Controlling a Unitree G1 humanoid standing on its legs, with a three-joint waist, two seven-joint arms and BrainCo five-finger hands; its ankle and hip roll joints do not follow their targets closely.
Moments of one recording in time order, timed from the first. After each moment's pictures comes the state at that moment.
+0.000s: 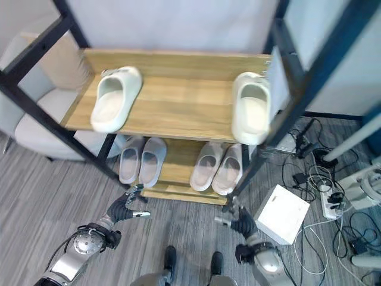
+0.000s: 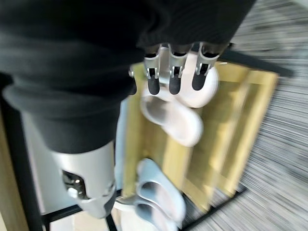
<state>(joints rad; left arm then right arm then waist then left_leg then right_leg) 0.02 0.51 -0.41 0.14 -0.06 -0.07 -0.05 0.31 -0.41 0.22 0.07 0.26 -0.03 0.05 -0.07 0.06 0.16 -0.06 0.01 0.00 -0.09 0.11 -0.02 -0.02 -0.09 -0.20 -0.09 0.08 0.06</state>
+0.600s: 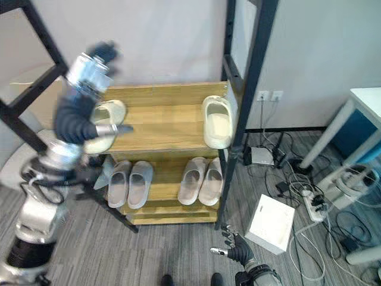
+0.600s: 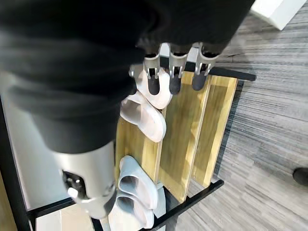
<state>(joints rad) -0.41 0.76 0.01 -0.17 0.05 -0.20 0.24 0.34 -0.38 0.22 0.17 0.22 -0.04 0.11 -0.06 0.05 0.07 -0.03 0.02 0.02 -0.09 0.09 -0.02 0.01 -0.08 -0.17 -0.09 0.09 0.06</state>
